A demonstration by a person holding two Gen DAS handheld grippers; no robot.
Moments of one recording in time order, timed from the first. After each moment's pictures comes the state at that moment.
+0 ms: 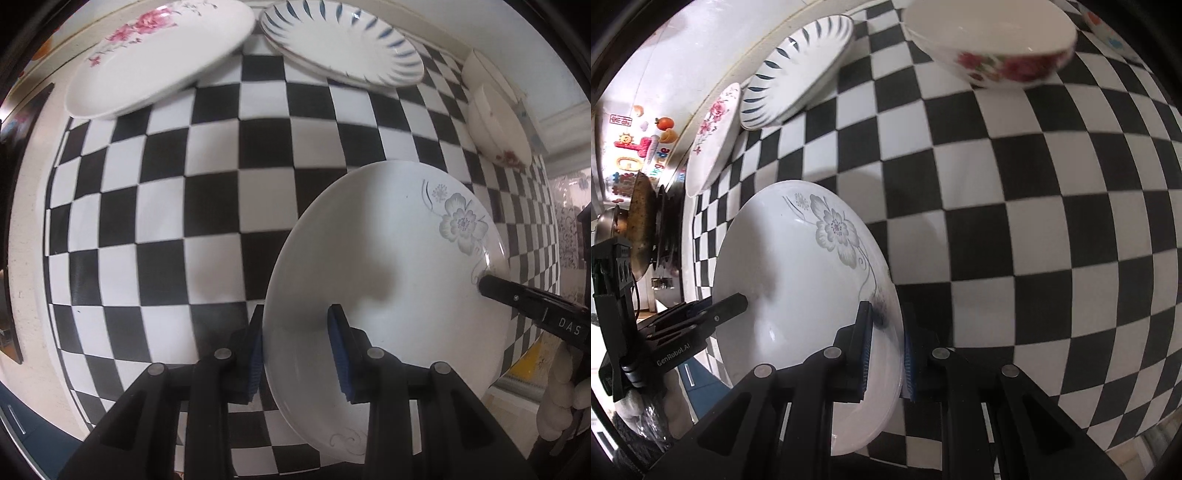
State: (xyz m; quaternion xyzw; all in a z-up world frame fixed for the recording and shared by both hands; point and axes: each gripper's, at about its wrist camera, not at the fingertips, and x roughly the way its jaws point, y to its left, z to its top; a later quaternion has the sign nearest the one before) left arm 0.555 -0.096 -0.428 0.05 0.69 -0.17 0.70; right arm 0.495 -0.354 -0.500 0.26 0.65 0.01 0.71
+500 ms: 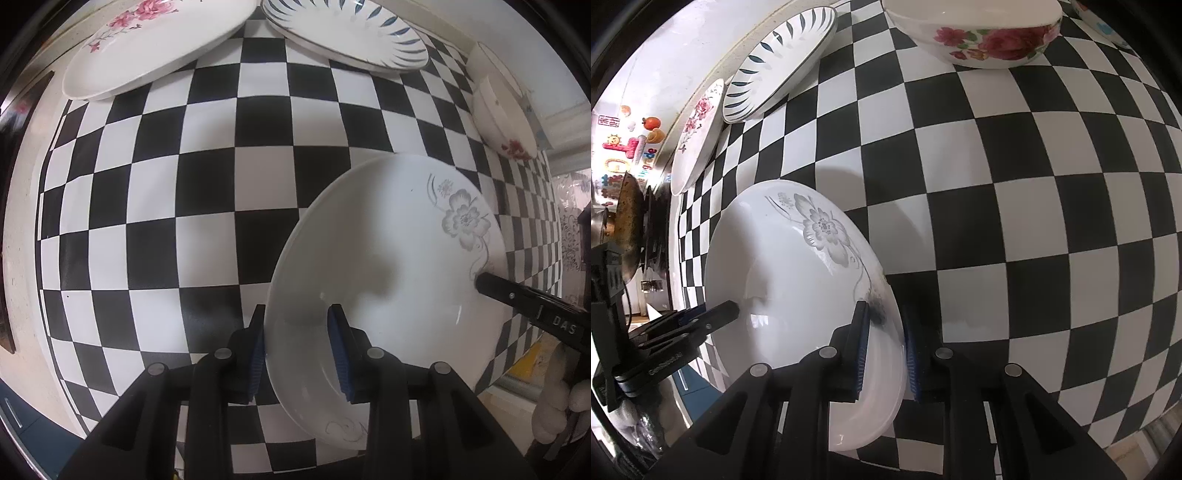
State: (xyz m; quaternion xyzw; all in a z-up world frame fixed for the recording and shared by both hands) left arm 0.564 -0.099 -0.441 0.04 0.70 -0.17 0.69; right arm 0.490 -0.353 -0.510 0.26 0.65 -0.01 0.71
